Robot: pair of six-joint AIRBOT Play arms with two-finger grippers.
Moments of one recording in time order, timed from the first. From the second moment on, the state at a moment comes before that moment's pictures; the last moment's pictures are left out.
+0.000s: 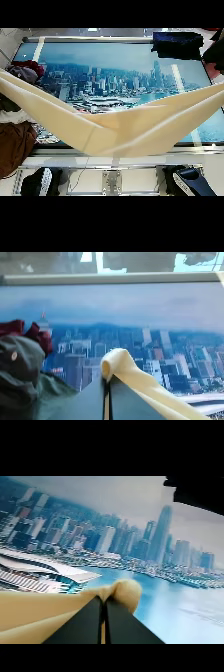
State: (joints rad) left arm 0.47 -0.61 1.45 1.08 -1.27 -1.20; right arm 0.16 -0.70 1.80 1.55 -1.59 -1.66
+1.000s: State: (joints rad) left arm 0.32 -1.52 1.45 0.86 -1.09 -1.26; right arm 0.15 -1.53 1.62 1.40 -1.21 -1.52
